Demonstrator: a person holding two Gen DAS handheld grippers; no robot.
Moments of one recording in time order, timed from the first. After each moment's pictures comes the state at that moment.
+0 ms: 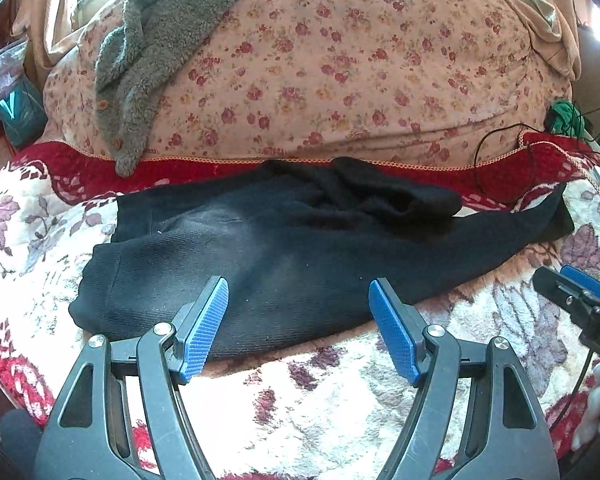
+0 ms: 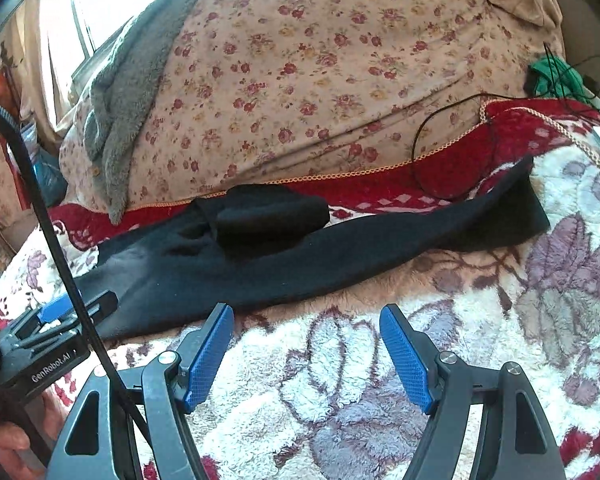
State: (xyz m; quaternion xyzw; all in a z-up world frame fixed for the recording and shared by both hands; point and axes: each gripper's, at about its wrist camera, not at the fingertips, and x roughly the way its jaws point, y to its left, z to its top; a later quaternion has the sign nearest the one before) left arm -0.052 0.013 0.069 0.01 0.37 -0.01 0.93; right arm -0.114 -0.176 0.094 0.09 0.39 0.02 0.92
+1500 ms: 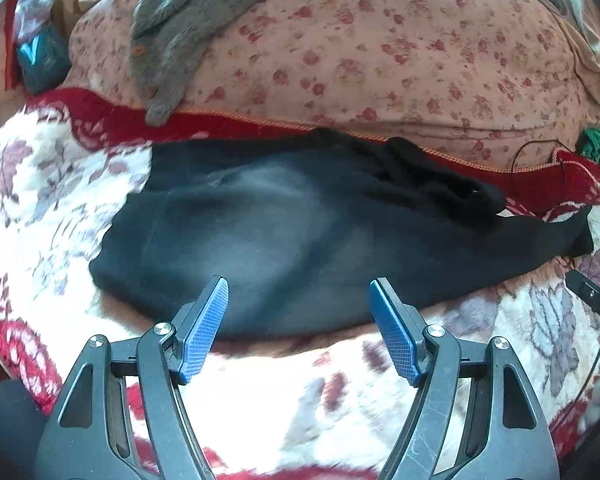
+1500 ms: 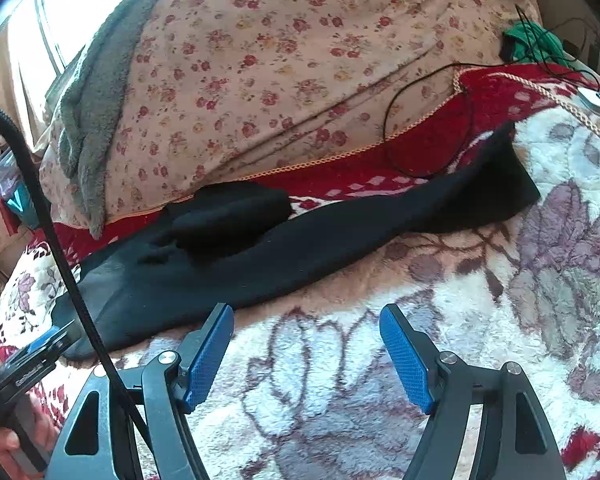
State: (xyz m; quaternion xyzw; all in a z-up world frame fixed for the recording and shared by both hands) left arm -0.051 0.079 0.049 -0.05 0.42 0.02 0.91; right arm -0.100 -0.205 0.076 0.13 0.41 -0.01 0.90
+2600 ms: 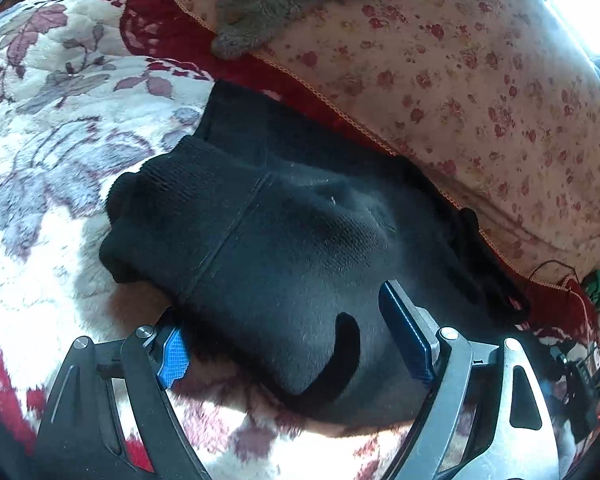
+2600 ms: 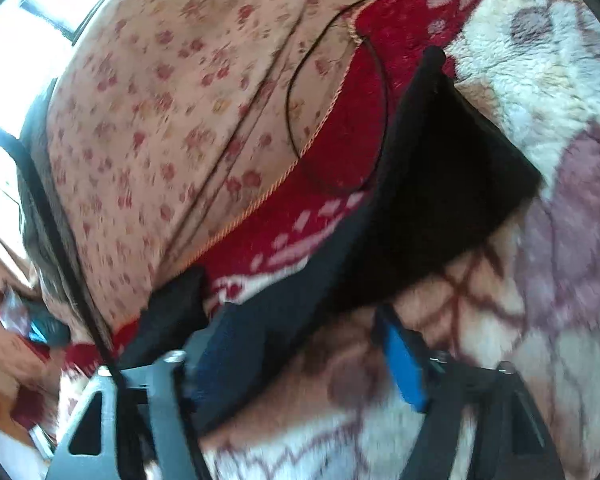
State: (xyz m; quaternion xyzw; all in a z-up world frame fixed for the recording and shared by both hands) left arm 0.000 0.155 0.019 -0.25 0.43 0.08 0.86; right arm -0.025 -0.333 0.026 0.35 0.39 -0.04 0.85
